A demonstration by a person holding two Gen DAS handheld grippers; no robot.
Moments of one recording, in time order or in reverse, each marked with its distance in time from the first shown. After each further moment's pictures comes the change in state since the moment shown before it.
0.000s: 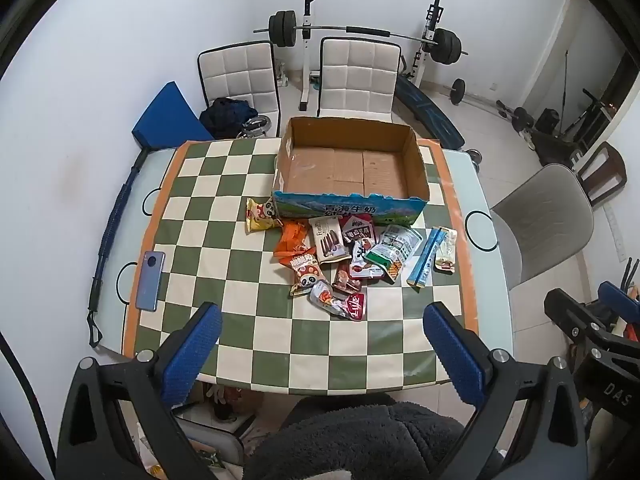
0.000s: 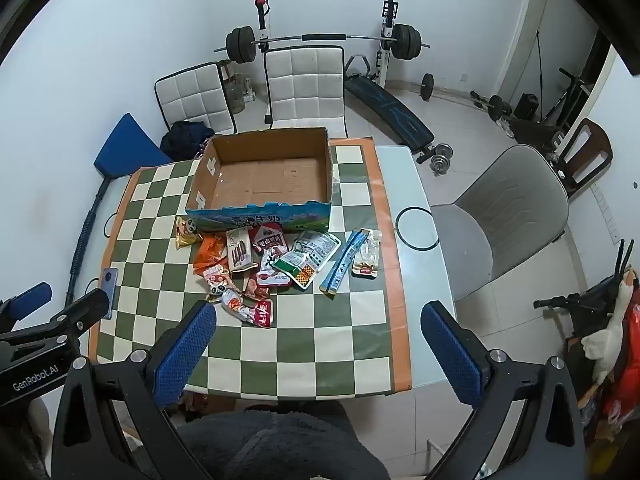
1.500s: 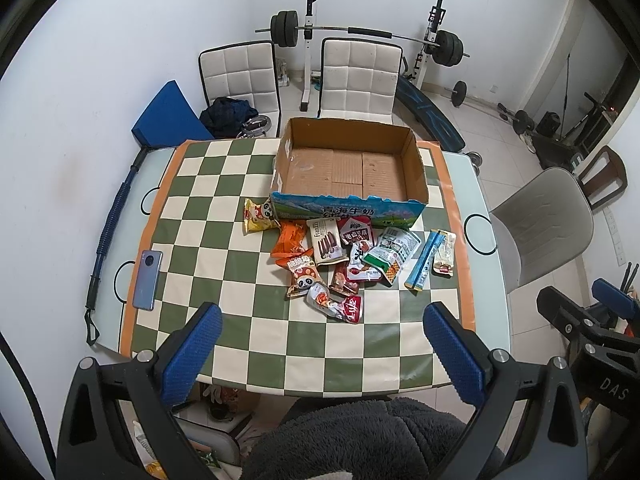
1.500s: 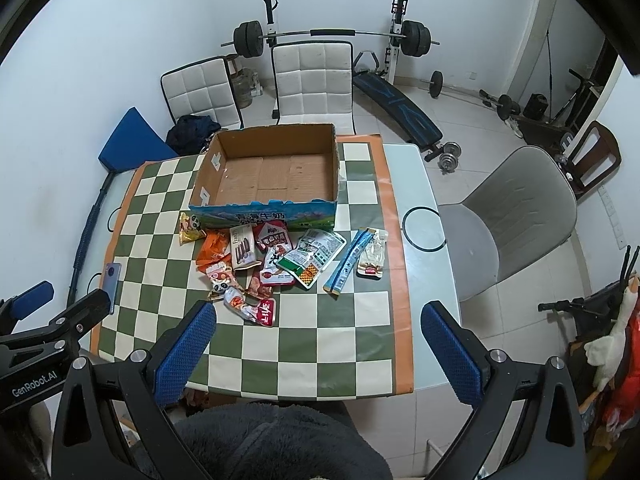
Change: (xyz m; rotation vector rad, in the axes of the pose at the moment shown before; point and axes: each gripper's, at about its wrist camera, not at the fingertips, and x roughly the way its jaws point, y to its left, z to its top) left arm 0.001 -0.002 0.000 -0.001 -0.001 -0.008; right arm 0.012 0.004 0.004 -0.005 0.023 0.022
